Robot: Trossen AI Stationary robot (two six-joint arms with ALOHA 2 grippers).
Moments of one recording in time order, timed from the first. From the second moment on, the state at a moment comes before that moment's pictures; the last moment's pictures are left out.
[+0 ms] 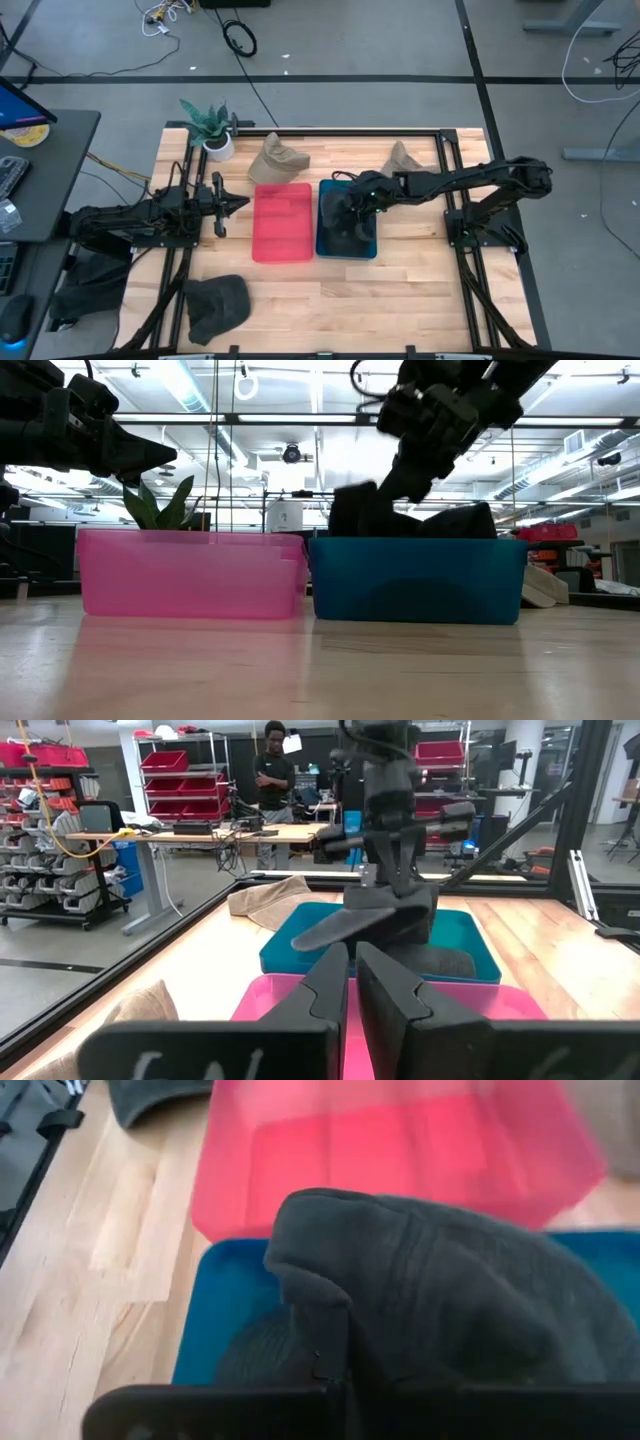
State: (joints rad) left arm 0.08 0.01 0.01 0.05 -0.11 0.01; right arm -0.07 1.48 0.90 -0.18 -0.20 0.07
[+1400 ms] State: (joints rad) left arm 0.08 0.01 0.01 0.05 -0.11 0.01; right arm -0.07 1.44 0.90 -0.24 -0.19 0.05
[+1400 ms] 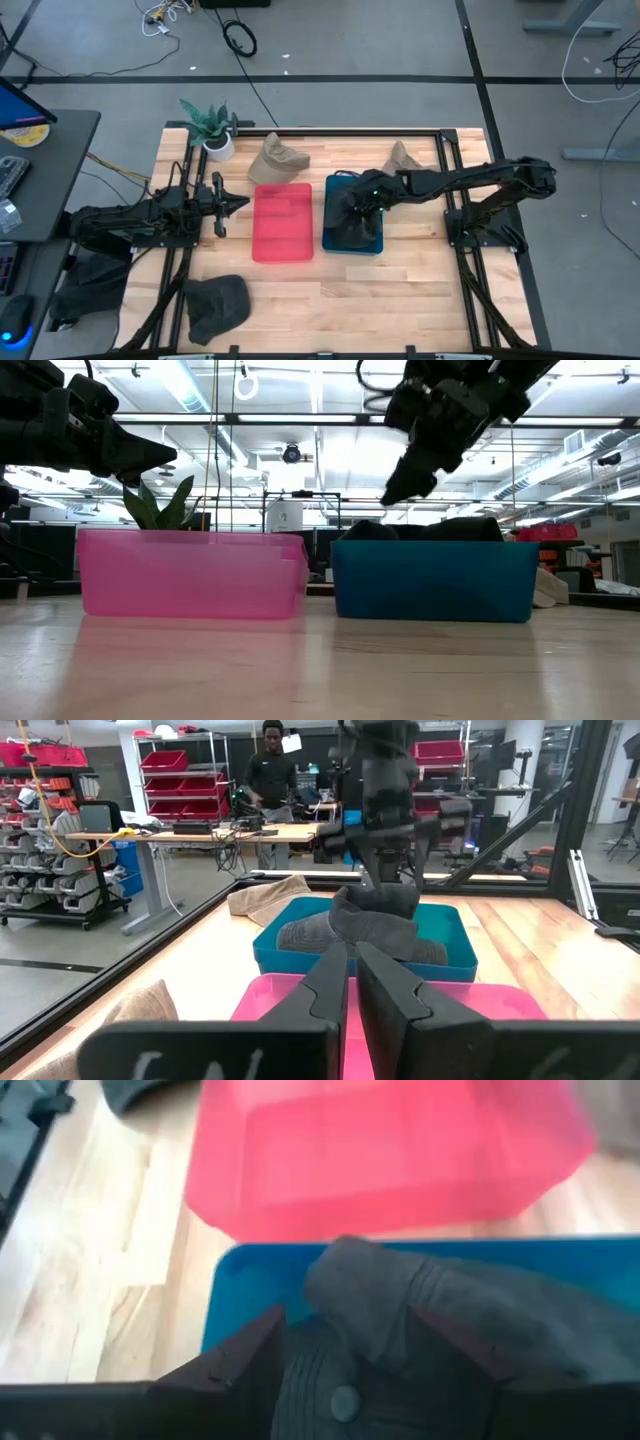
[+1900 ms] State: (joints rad) left arm 0.08 0.01 0.01 0.05 -0.11 0.01; right arm -0.12 1.47 0.90 -0.34 0.17 0.13
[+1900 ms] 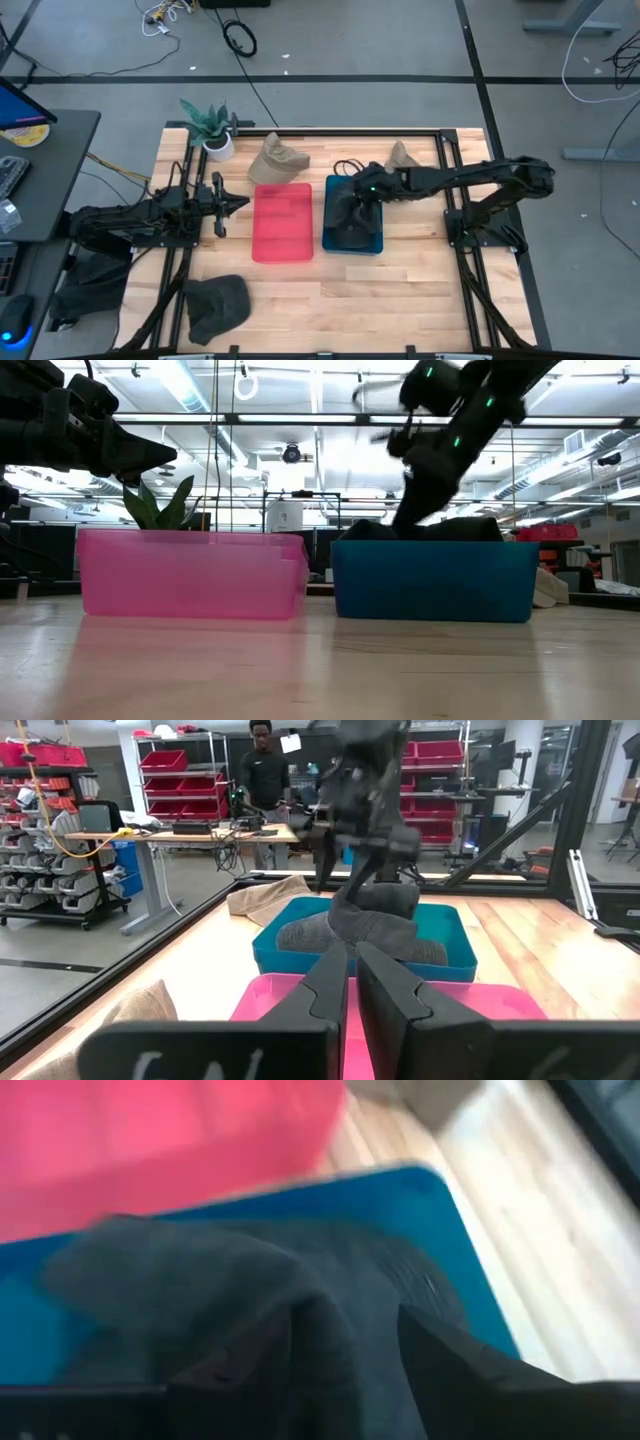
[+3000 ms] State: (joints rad) left arm 0.08 0.01 0.01 0.05 -0.11 0.01; right arm -0.21 1.29 0.90 -0.28 -0.09 0.13
